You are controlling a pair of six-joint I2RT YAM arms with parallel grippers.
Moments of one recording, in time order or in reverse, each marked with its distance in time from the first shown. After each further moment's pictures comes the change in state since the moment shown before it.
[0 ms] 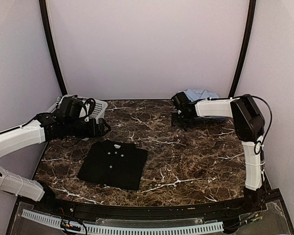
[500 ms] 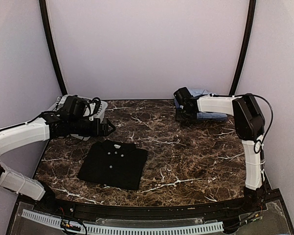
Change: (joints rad) left arm 0.000 0.073 0.026 0.061 0.087 0.080; right arm -0.051 0.042 0.104 -0.073 0.081 0.015
